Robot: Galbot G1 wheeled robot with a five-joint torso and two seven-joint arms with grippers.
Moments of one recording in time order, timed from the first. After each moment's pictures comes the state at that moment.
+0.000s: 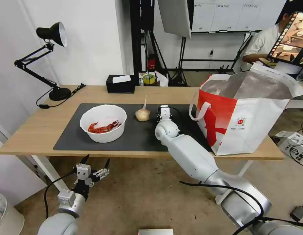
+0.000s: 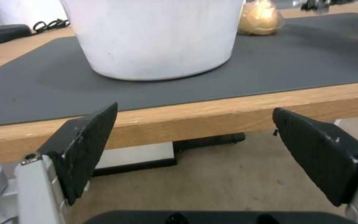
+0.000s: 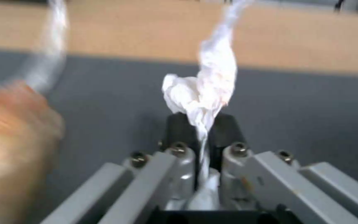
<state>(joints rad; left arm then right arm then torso) 1.60 -1.03 -0.47 -1.99 -0.37 -0.08 -0.11 -0.34 1.44 -0.26 1.13 0.68 -0.37 0.66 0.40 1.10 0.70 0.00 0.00</state>
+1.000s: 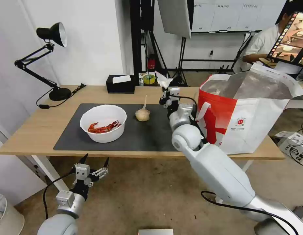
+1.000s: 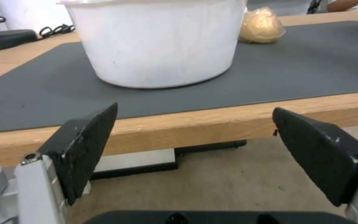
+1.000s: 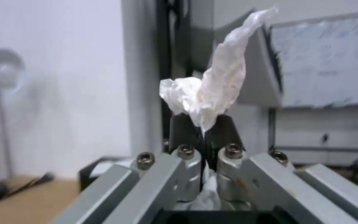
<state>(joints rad) 1.61 -1.05 -0.48 -2.01 -0.36 -0.09 -0.11 -0.53 1.19 -0.11 1.72 0.52 -0.06 0.47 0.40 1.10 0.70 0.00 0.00</state>
